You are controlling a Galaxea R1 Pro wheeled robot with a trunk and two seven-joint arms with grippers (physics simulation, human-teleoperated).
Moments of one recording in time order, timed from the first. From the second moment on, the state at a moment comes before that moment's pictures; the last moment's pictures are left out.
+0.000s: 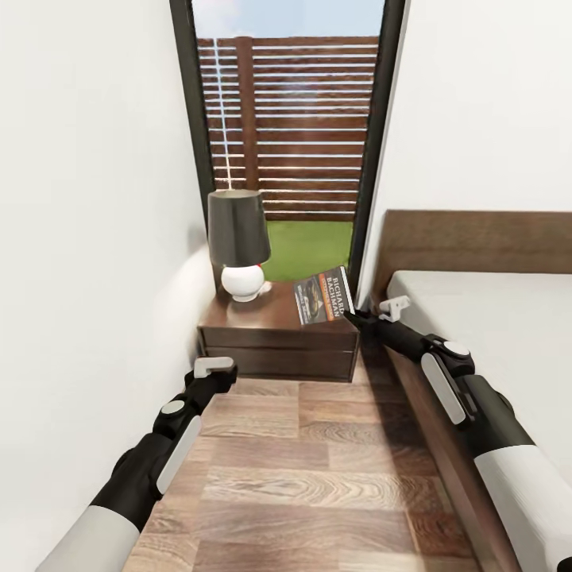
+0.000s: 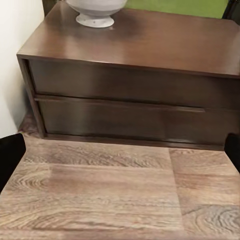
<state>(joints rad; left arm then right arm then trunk) -0.57 0.03 -0.25 -1.11 0.28 0.28 0.16 -0.78 -0.22 0.15 -1.17 -0.38 0.30 0.54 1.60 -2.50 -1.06</state>
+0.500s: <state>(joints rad) -0.57 0.03 -0.25 -1.11 0.28 0.27 0.16 -0.78 -0.22 0.15 -1.17 -0.38 0.31 0.55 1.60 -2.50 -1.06</state>
